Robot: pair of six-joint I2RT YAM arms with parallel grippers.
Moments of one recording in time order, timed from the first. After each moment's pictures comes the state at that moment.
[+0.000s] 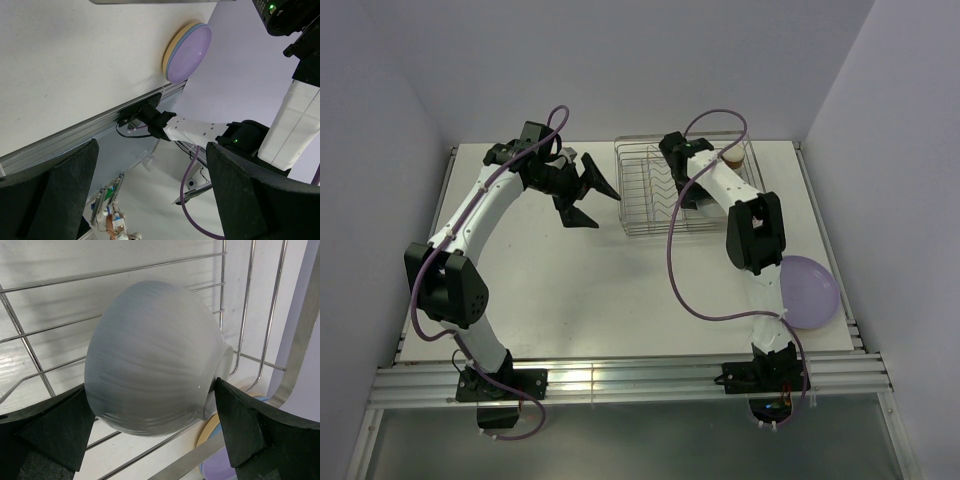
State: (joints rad) left arm -0.31 1.73 1.69 -1.01 0.75 -0.89; right arm 0.39 2.27 2.04 -1.16 0.65 0.29
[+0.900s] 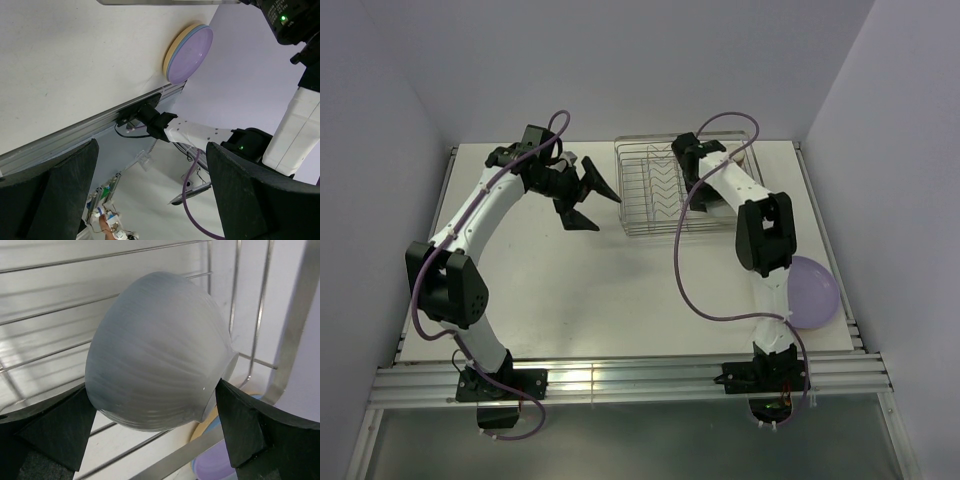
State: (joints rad) left arm -0.31 1.73 1.65 -0.99 0.75 -0.91; right arm 0.34 2.21 1.93 -1.10 0.64 0.27
